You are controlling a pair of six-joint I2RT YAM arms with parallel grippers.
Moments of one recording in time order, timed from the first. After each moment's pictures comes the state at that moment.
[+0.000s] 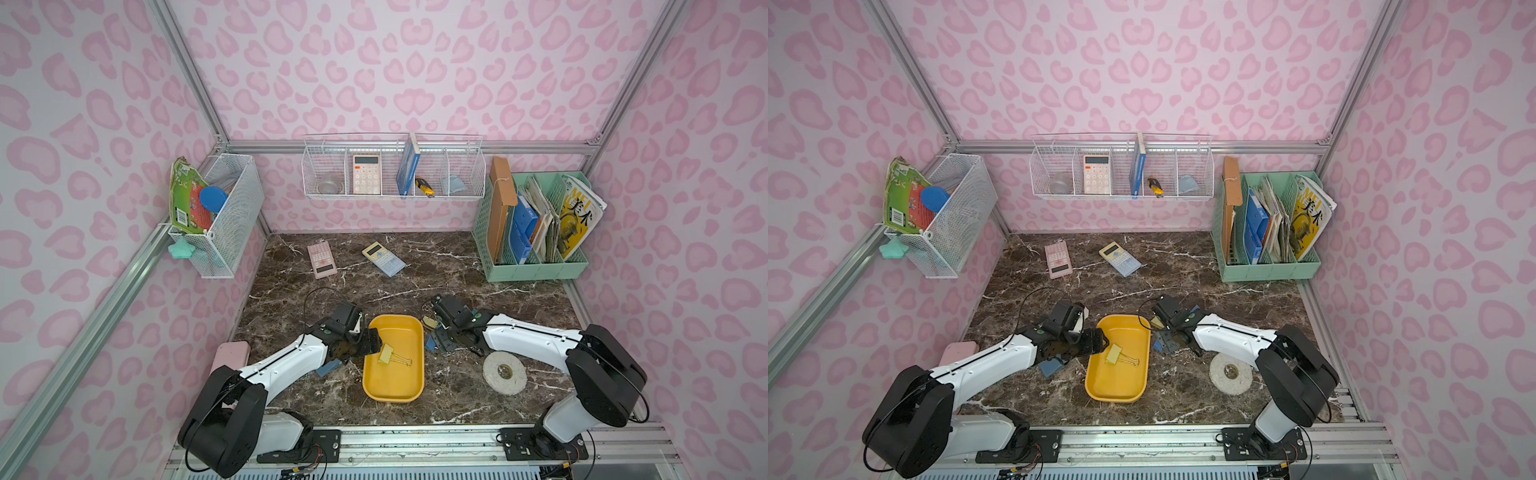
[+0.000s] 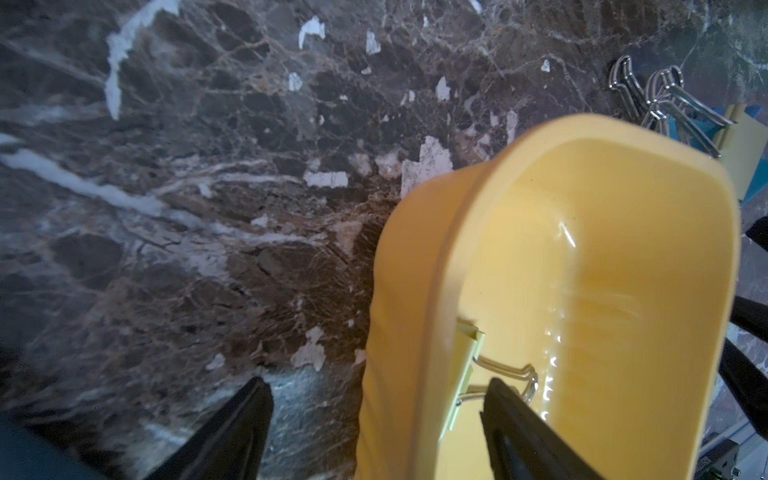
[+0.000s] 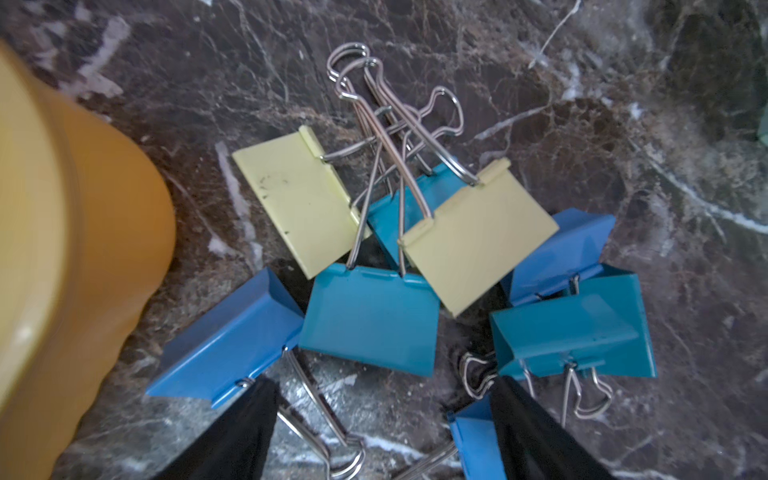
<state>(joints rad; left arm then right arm) -0.45 1.32 0.63 -0.37 0.19 -0.60 0.82 1.61 0.92 -0.48 0.28 0.18</state>
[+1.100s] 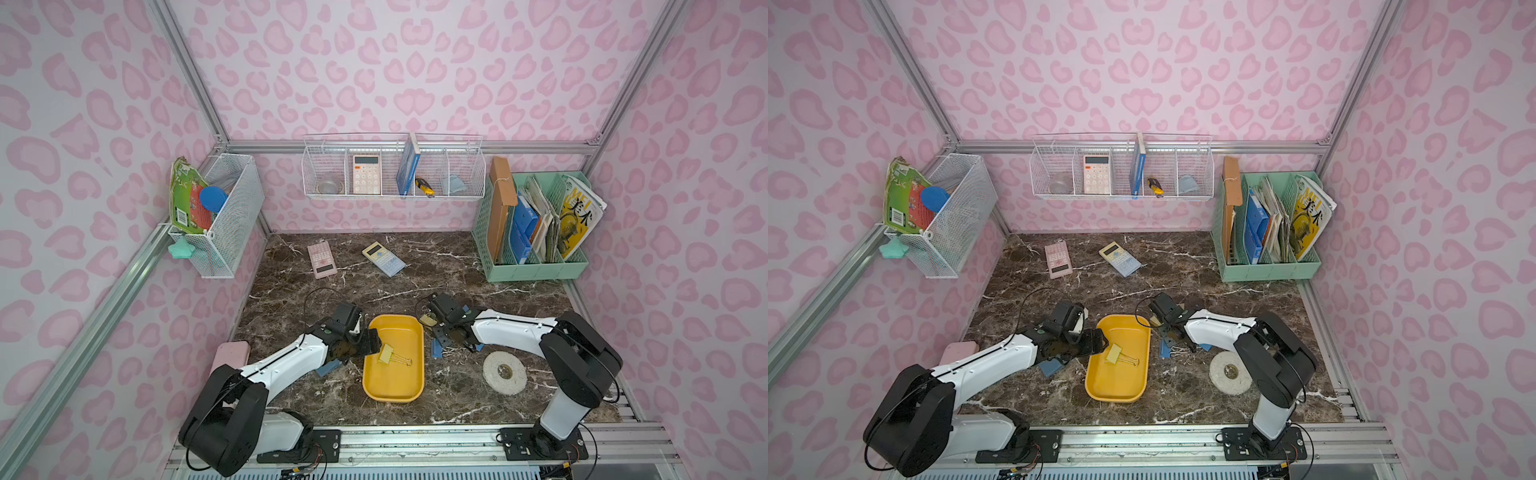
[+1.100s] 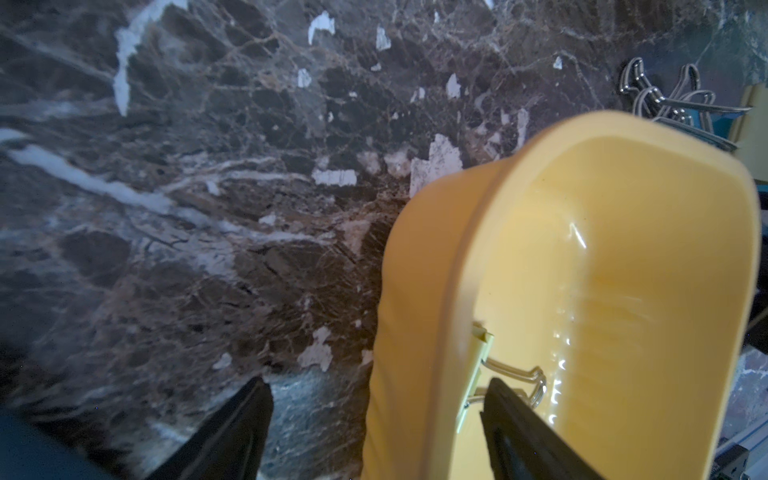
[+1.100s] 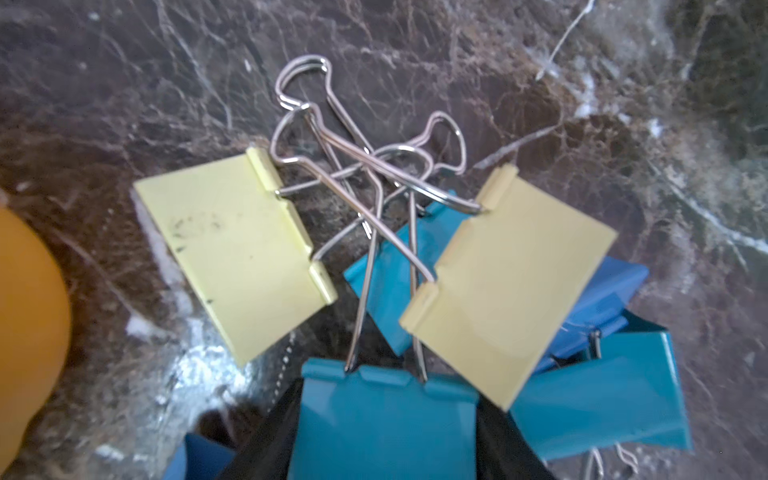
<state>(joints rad) -0.45 1.32 0.62 -0.37 0.18 -0.60 0.79 1.71 0.96 -0.41 0.32 0.18</state>
